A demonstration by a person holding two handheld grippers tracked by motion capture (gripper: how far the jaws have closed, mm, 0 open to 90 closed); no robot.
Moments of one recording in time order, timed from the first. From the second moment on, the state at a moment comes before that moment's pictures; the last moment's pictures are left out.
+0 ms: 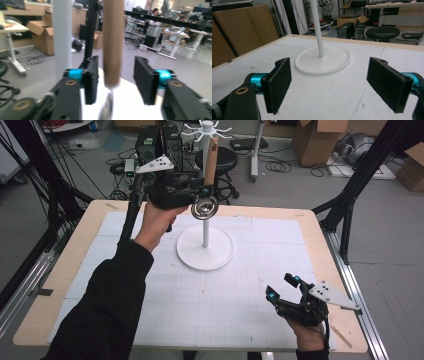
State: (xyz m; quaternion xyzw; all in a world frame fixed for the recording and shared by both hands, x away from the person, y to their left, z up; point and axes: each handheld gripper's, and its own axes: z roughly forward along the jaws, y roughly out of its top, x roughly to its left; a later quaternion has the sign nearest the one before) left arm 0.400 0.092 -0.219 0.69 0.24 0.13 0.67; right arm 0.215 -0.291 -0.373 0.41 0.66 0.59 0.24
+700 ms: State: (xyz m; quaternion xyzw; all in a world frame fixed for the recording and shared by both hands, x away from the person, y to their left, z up) left arm 0.300 0.191 -0.317 0.69 0.28 0.17 0.65; right arm 0.216 -0.294 -0.377 0.41 0.67 0.57 0.25
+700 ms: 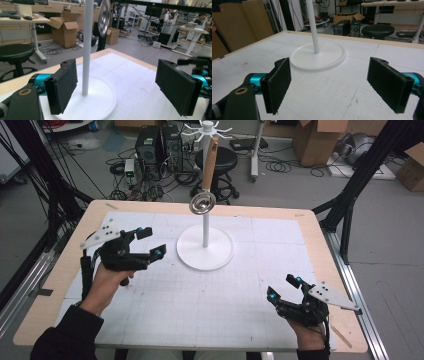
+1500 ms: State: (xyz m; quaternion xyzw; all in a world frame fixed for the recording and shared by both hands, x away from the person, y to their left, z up) left arm 0.254 0.243 -0.391 0.67 0.33 0.17 0.65; right arm 0.215 -0.288 -0.382 0.40 0.68 0.56 0.25
